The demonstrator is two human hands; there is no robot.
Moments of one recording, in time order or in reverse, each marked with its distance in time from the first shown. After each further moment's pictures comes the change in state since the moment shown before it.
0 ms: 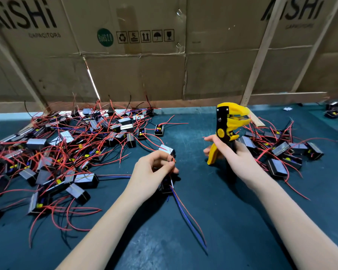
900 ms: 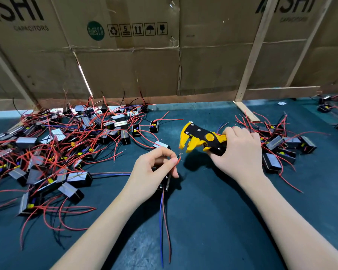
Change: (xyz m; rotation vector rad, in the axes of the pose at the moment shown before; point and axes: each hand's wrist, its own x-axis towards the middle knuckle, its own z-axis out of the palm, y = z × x) left_hand -0.005 0.001 0.007 0.024 -0.095 0.150; right_hand 0.009 0.020 -0.011 -1.331 0.432 -0.384
